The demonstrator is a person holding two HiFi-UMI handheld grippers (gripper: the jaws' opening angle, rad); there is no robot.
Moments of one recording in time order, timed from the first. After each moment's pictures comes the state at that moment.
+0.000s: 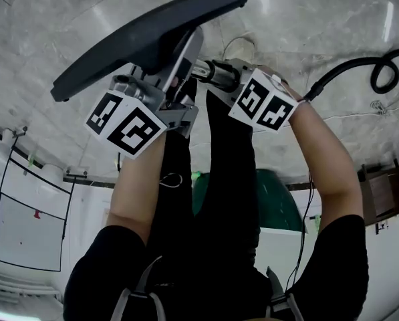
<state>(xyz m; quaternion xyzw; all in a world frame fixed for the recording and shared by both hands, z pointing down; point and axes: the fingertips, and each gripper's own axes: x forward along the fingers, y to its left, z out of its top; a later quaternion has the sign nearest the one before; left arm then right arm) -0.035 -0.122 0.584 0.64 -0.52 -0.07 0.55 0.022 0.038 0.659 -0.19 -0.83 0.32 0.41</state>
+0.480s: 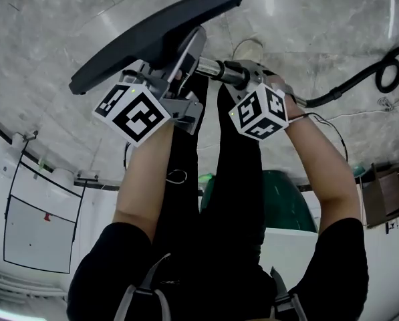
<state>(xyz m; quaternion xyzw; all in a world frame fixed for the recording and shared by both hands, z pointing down) -0.037 -0.116 0.592 0.63 -0.51 -0.06 0.59 0.033 0.018 0.682 -0.03 -0.85 0.22 0.47</state>
